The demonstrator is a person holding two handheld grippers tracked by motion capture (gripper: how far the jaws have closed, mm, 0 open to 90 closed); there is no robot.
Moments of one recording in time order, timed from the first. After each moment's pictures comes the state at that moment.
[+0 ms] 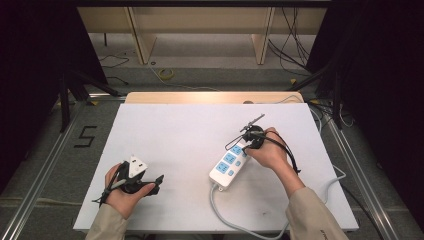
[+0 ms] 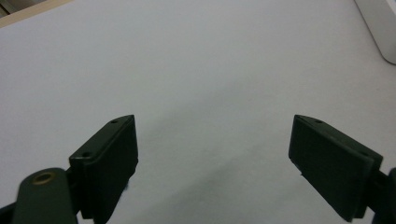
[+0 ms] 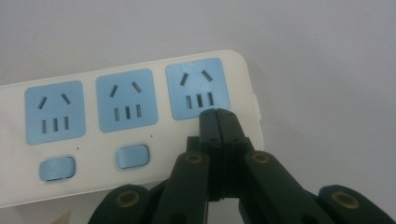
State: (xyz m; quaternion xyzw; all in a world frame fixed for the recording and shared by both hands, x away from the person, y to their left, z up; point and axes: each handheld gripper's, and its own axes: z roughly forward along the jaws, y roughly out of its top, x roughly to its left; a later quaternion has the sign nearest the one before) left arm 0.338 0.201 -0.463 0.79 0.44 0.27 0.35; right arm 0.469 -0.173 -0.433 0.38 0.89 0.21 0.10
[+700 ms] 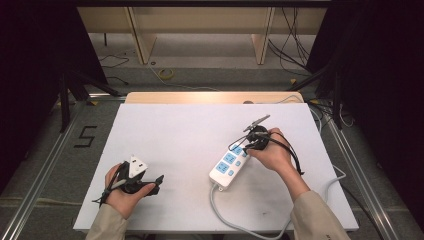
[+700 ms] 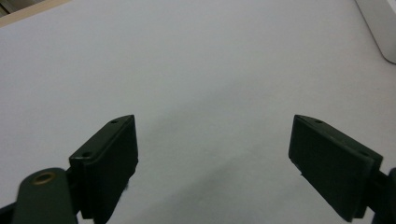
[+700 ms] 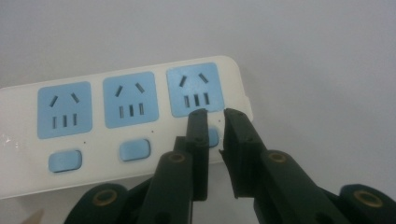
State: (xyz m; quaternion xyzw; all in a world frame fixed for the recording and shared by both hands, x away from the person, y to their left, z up) left arm 0.338 0.201 -0.464 0.79 0.44 0.26 0.35; right arm 0.460 -0.181 -0.426 0.38 0.89 0.23 0.11
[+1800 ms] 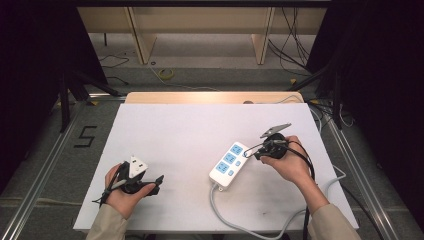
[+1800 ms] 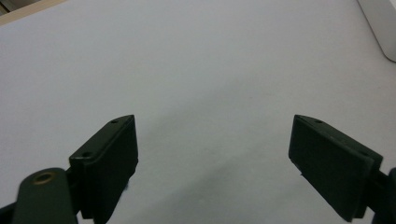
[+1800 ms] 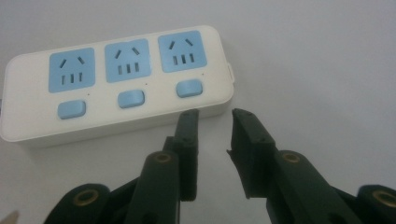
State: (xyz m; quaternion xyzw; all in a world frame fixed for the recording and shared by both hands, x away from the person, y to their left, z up) left arm 0.337 0.201 -0.464 0.79 0.44 0.26 0.34; right arm 0.429 -0.223 -0.422 0.39 0.87 0.27 0.13
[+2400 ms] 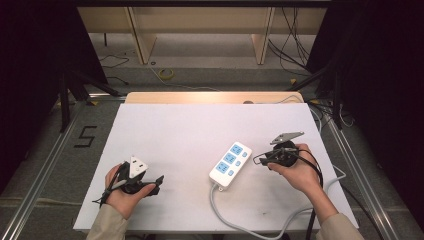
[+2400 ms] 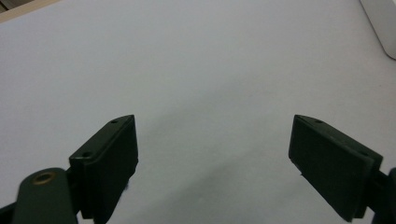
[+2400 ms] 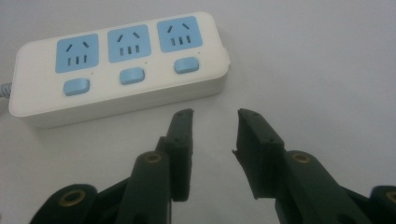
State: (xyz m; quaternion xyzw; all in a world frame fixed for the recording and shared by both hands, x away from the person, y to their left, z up) left arm 0.337 0.201 -0.465 0.79 0.44 0.26 0.34; right arm 0.408 -0.246 -0.430 0.39 0.86 0.31 0.13
